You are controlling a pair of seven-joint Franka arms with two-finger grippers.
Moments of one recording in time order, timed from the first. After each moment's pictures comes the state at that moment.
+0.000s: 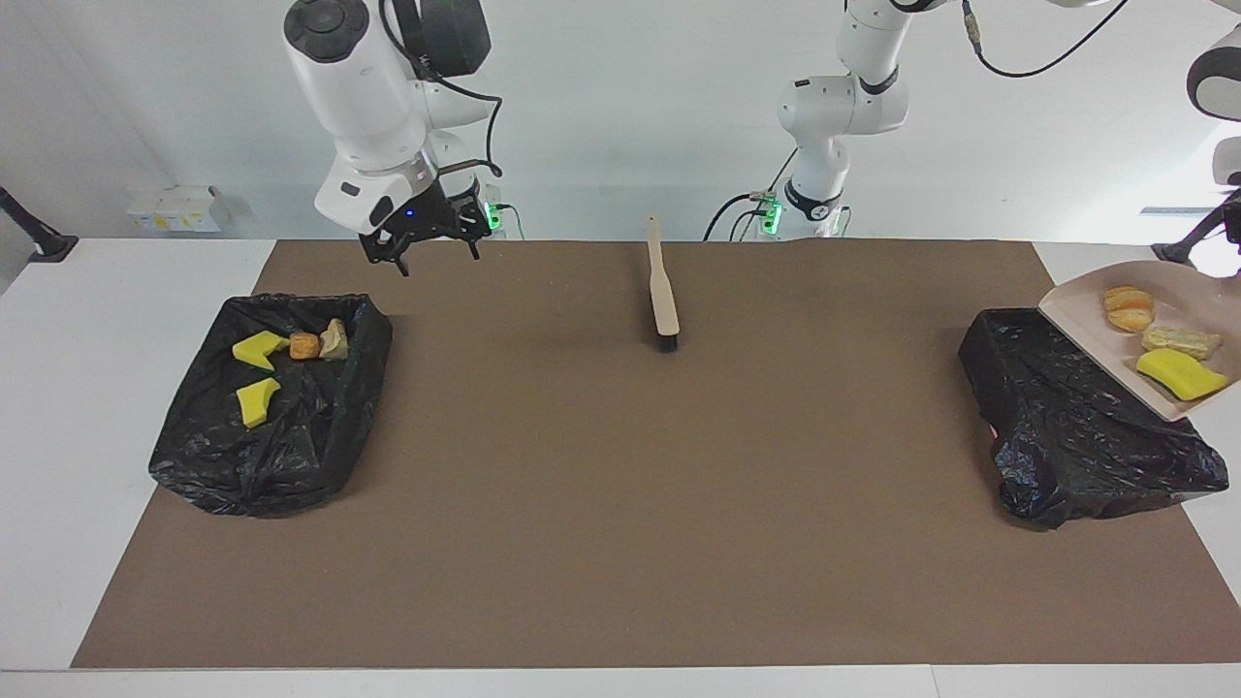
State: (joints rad) left arm -0.04 0.12 0.53 -1.62 0.33 2.01 1.84; right arm 0.12 0.01 -0.03 -1.61 0.01 1.51 -0.10
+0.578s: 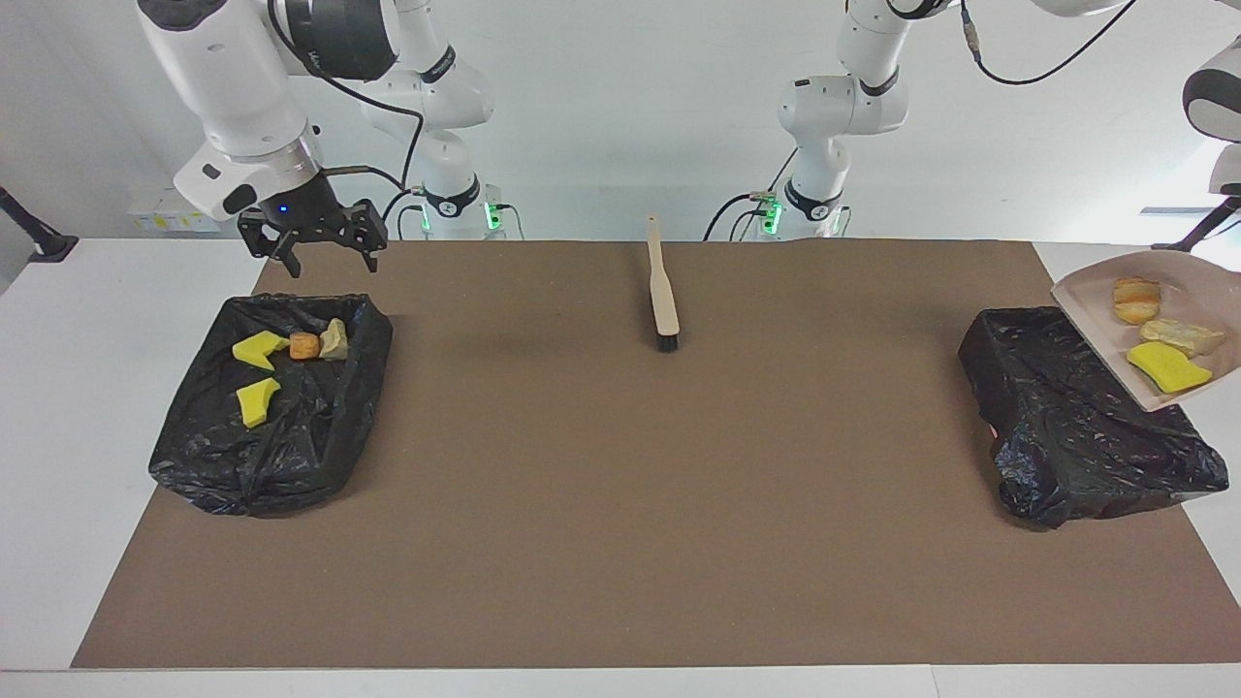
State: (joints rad) left arm -0.05 0.15 0.53 -1.62 0.50 2.02 1.82; right arm 0.09 0.00 -0.09 -1.60 -0.04 1.55 -0.04
